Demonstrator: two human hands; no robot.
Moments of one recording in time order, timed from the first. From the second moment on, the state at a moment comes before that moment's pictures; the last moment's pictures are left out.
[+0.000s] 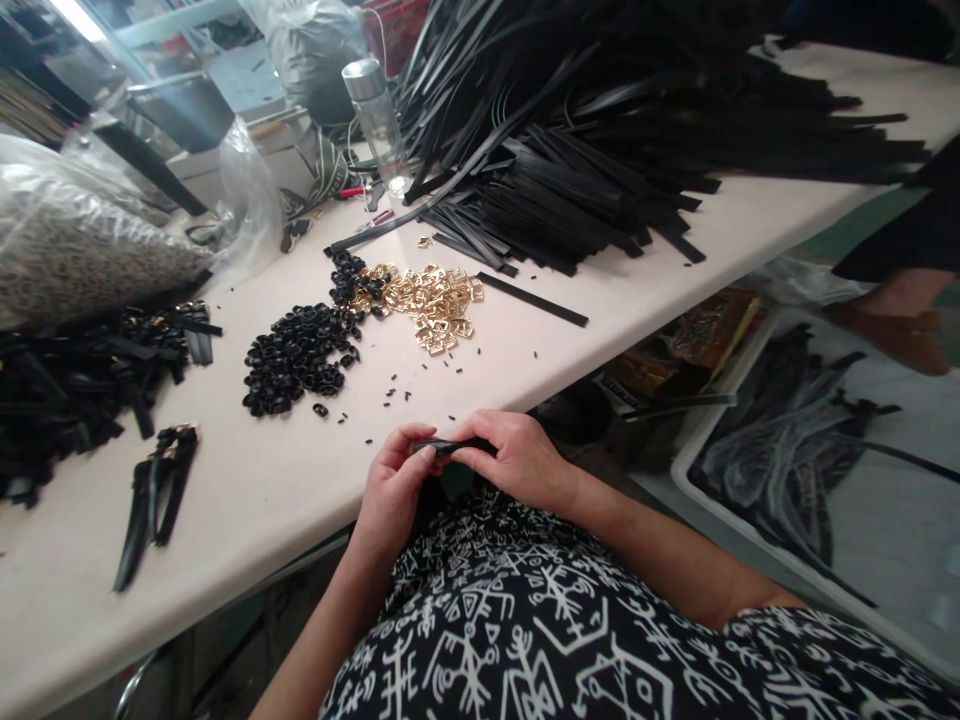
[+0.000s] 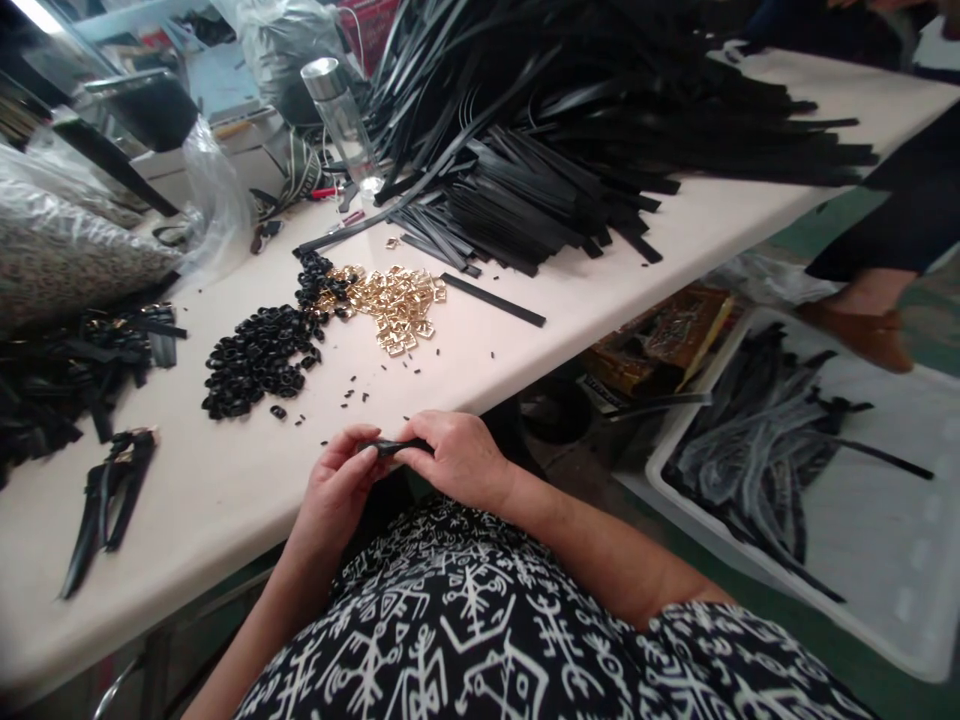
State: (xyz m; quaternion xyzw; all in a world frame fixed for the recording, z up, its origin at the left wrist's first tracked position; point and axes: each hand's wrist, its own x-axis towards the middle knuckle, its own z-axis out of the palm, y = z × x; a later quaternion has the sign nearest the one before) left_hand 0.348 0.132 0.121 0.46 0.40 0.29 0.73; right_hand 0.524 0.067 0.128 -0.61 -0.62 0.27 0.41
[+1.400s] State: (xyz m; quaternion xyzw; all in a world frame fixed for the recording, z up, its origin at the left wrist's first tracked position) left_hand 0.353 0.153 0.136 0.61 0.40 0.24 0.64; right_hand 0.523 0.084 0.122 -0.56 -0.64 0.21 0.49
